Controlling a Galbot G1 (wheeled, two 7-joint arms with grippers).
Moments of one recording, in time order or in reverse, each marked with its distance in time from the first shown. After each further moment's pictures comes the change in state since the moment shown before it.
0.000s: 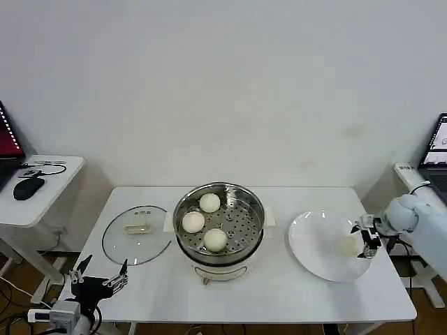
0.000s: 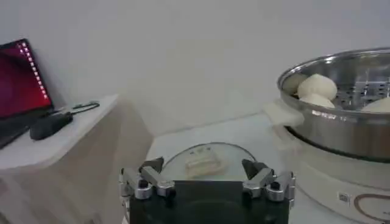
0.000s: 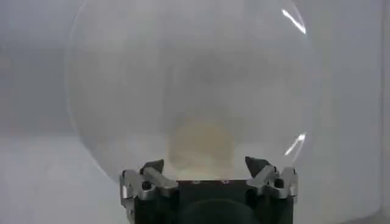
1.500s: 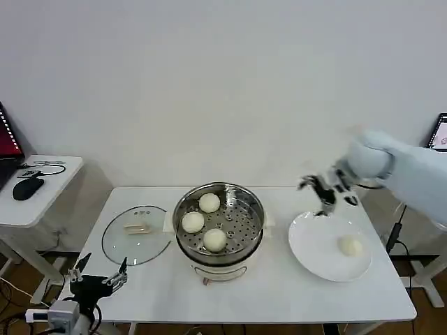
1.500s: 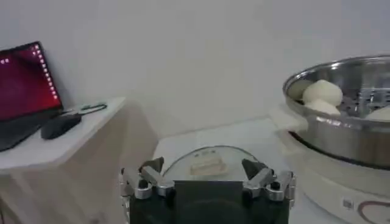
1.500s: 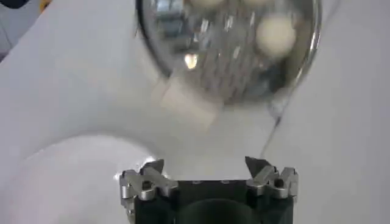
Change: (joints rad) left arm -0.006 0.001 0.004 -0.013 -0.002 -0.001 -0.005; right arm 0.621 -0.129 -0.529 0.469 0.240 -0.039 -0.050
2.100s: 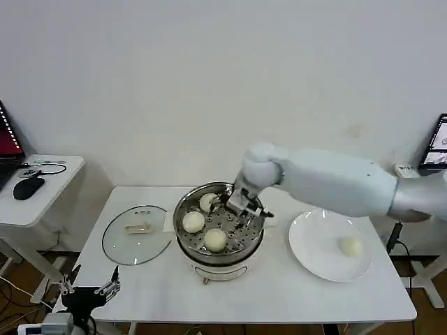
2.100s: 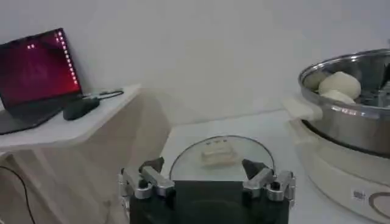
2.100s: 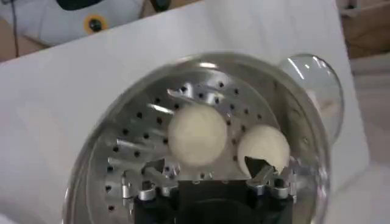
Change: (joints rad) left arm 0.059 -0.090 -0.032 -0.016 0.032 -0.018 -0.013; right arm 0.073 0.527 -0.067 -0.042 -0.021 0.165 0.022
